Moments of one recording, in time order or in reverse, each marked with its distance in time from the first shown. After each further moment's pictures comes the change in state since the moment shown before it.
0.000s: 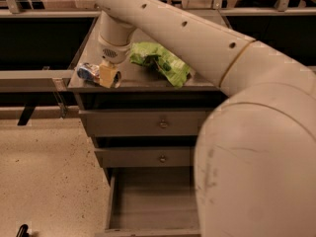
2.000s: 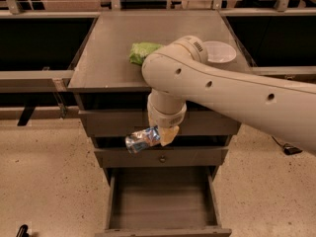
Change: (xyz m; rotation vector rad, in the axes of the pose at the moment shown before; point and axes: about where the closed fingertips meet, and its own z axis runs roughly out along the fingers) arm 0.191 0.126 0.014 -0.053 0.208 -0.675
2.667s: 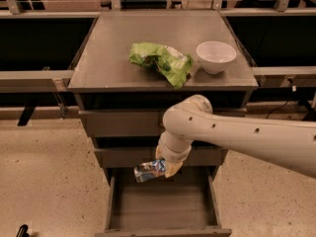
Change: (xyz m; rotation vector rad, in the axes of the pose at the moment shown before) arm 0.003 0.051 0.143 -0.055 -0.143 0.036
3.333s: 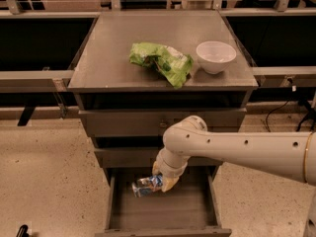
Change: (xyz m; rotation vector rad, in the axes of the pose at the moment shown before) arm -0.007 0.024 0.076 -0.033 -0.078 -0.043
